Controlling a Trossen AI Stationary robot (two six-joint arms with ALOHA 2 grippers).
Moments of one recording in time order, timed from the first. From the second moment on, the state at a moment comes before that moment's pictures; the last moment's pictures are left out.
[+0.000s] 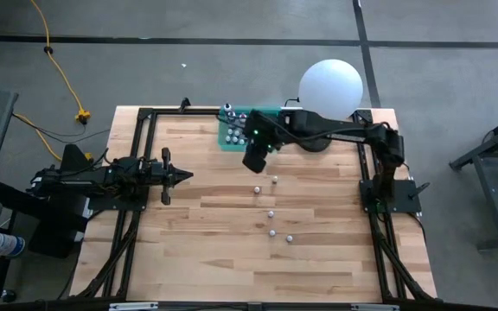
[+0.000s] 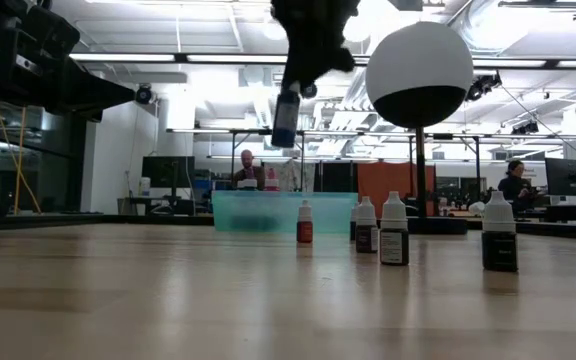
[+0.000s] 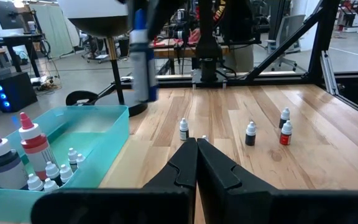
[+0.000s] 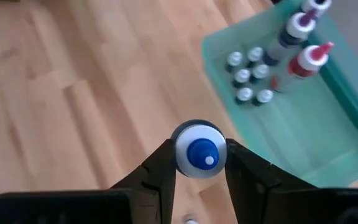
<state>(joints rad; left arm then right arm) 0.02 0.06 0.04 0.00 -0.09 0.07 -0.17 1.87 1.87 -0.96 0.12 0.28</state>
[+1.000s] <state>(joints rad) 0.02 0.06 0.04 0.00 -0.09 0.07 -0.42 2.06 1.87 -0.85 0.13 0.05</state>
